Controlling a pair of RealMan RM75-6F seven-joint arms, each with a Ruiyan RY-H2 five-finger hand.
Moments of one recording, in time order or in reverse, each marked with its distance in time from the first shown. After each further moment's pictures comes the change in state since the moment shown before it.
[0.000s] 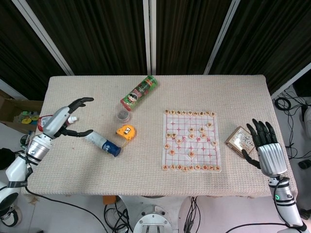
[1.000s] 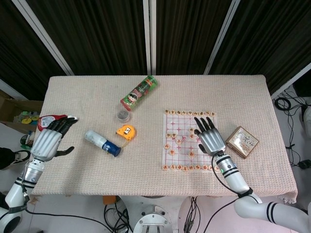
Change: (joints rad) left arm 0.209 -0.231 0.122 0.206 0.039 0.260 0.665; right arm 0.351 -0.201 0.070 -0.126 0.411 -0.563 -0.604
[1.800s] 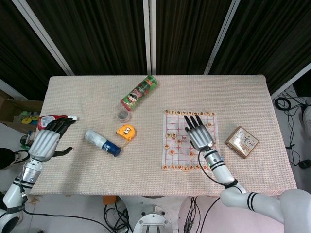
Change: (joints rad) left arm 0.013 0.007 -0.007 0.015 0.007 -0.013 -0.014; right arm 0.110 -0.179 -0.010 0.252 0.023 -0.045 -0.012
